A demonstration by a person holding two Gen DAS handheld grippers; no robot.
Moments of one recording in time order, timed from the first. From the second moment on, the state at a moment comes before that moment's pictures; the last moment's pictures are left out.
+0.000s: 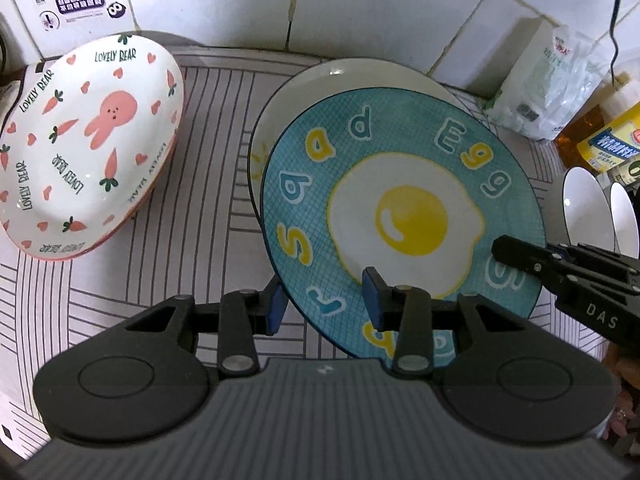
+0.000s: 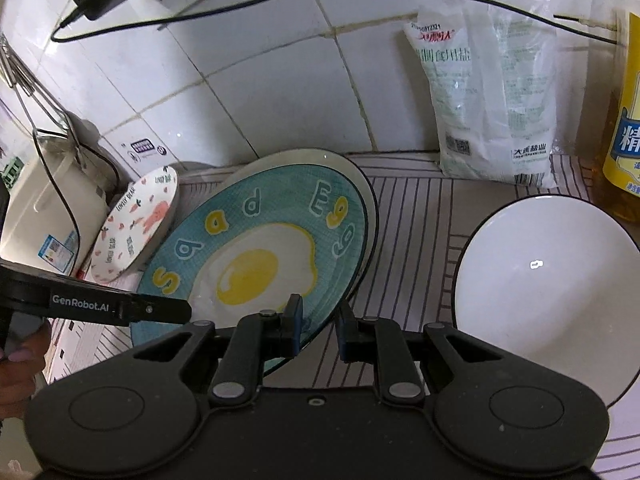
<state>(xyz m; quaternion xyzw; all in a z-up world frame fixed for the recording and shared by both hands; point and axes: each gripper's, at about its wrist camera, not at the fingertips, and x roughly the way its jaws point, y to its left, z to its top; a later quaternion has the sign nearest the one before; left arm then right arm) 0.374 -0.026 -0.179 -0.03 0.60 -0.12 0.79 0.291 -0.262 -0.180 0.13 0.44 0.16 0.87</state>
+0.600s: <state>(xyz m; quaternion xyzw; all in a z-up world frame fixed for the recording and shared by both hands) 0.388 -0.042 -0.184 -0.01 0.62 -0.08 0.78 0.308 -0.231 -0.176 0.05 0.50 0.09 0.86</state>
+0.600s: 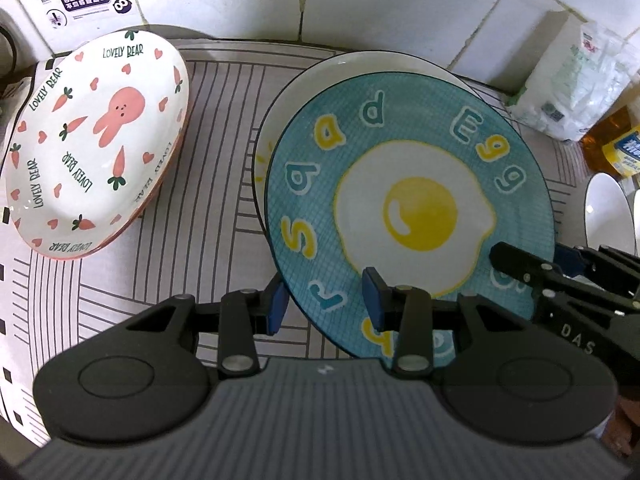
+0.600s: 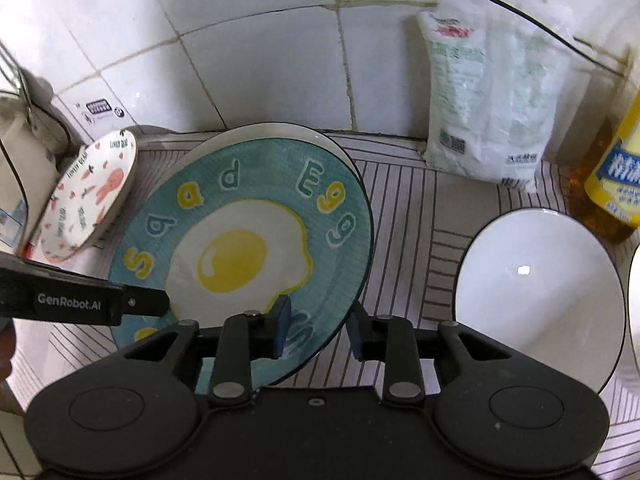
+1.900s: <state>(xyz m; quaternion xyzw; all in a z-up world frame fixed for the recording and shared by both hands) 0.287 0.046 -0.098 0.02 0.53 -0.05 0.85 0.213 -0.176 -0.121 0.04 0.35 0.18 0.92</state>
